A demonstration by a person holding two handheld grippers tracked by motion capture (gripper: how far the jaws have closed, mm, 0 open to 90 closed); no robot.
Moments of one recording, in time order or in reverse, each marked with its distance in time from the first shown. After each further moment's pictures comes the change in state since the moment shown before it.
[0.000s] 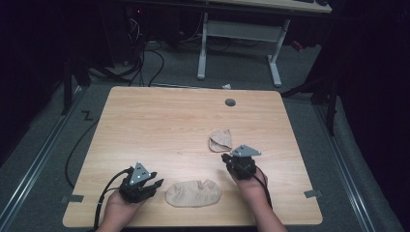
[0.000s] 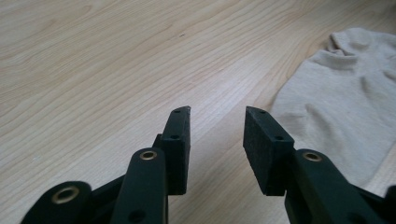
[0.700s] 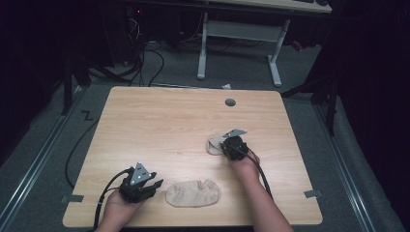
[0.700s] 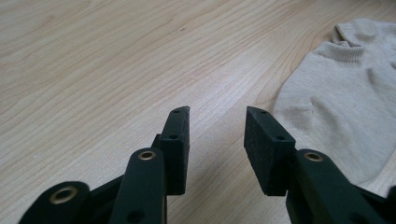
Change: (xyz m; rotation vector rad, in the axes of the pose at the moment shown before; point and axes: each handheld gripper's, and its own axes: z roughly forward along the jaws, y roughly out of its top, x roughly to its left) left arm -0.001 -0.002 0.003 0.017 0.000 0.019; right arm -0.025 0.016 0.065 0.168 -0.056 -0.030
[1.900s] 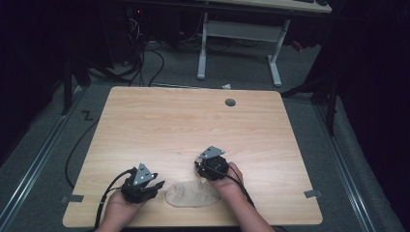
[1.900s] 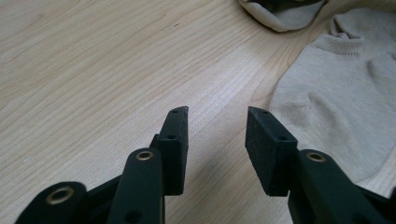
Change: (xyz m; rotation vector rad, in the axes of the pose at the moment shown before) left arm -0.003 0.001 0.004 0.022 -0.007 0.025; right arm 0.089 -0.002 -0.024 -0.070 0.092 -0.158
